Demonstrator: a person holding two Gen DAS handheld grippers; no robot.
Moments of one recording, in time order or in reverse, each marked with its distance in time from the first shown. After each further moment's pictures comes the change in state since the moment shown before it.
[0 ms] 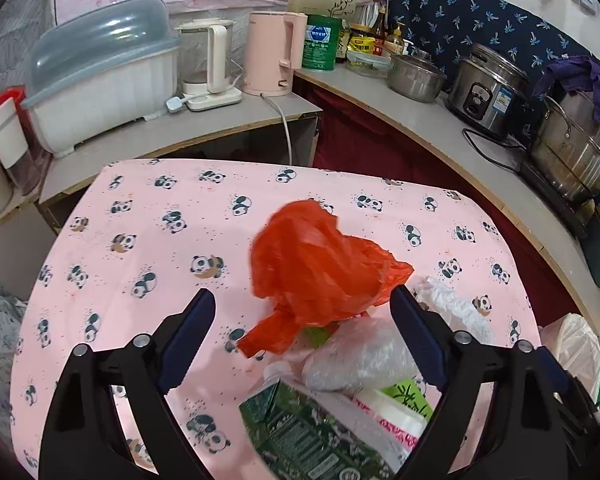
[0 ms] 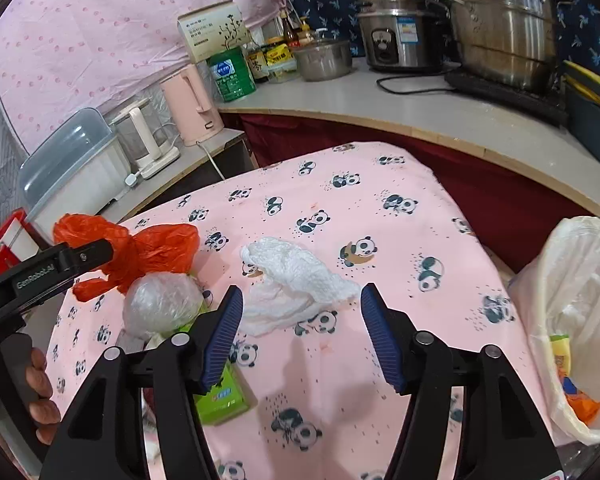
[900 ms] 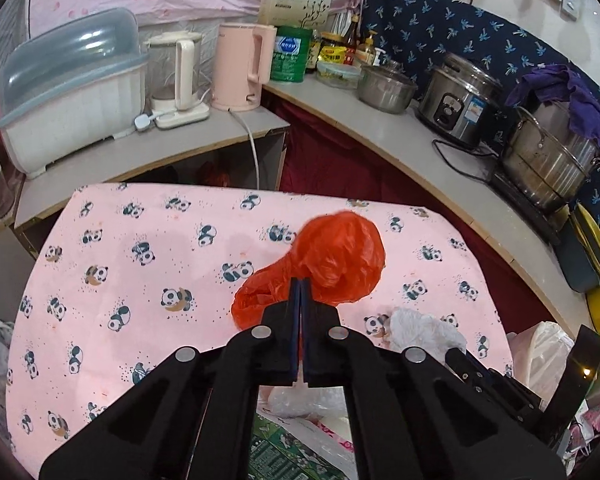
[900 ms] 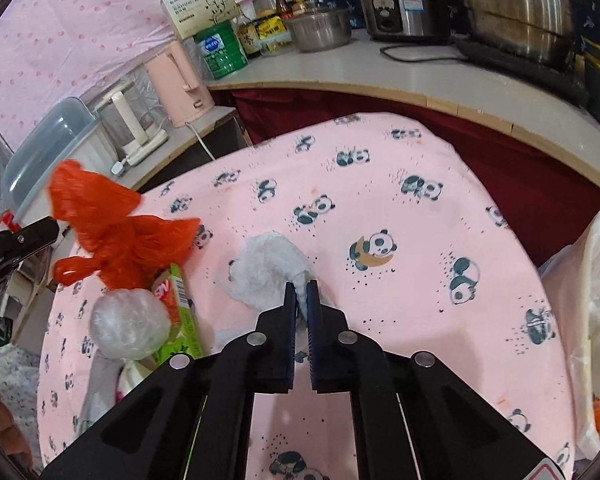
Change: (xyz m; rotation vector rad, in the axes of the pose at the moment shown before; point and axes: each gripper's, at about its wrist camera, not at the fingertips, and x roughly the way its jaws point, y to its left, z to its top) left arm -0.014 -0.014 0.027 0.038 -0.032 -0.096; right arm 0.037 0.001 0.011 0.015 0.064 0.000
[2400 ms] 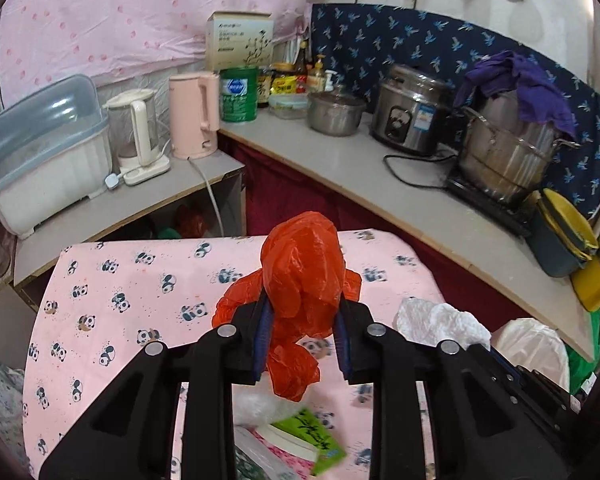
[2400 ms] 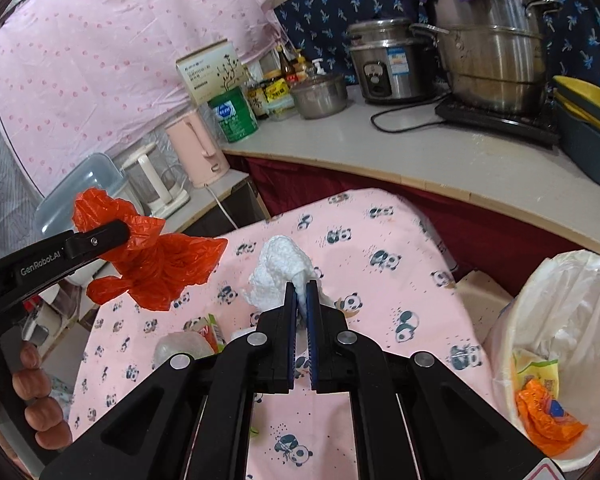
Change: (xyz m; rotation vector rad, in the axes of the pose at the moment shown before) left arm -0.042 -0.077 0.019 0.137 -0.084 -0.049; right arm -0.097 -0.023 0.027 0.036 -0.170 0.057
